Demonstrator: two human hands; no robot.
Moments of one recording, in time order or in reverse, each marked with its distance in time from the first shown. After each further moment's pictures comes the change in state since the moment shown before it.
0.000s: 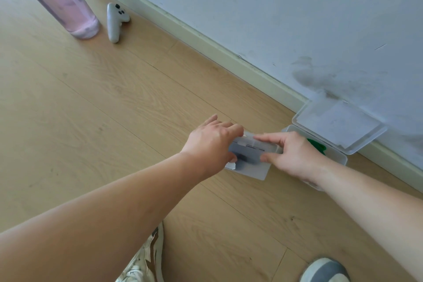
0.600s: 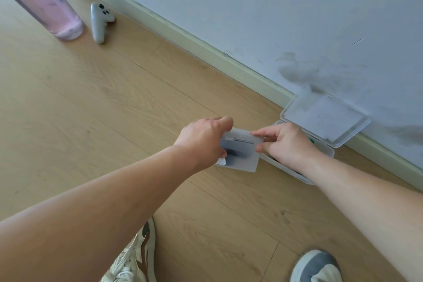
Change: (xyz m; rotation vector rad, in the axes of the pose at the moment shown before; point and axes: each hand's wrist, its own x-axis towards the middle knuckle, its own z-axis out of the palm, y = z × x) left_hand 0.010 0.011 -0.007 -0.080 -0.097 -0.151; right_hand 0.003 0.006 -0.008 0.106 0.119 0.031
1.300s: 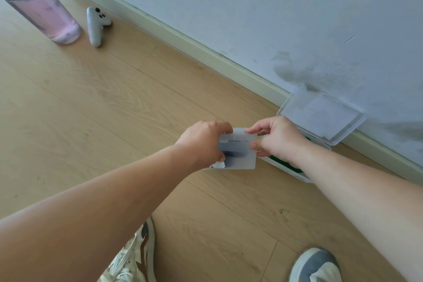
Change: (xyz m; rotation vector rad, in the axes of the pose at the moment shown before) left_hand 0.002 0.008 -0.001 -0.106 -0.089 -0.090; right_hand 0.007 -0.014 0.004 0.157 -0.015 0.091
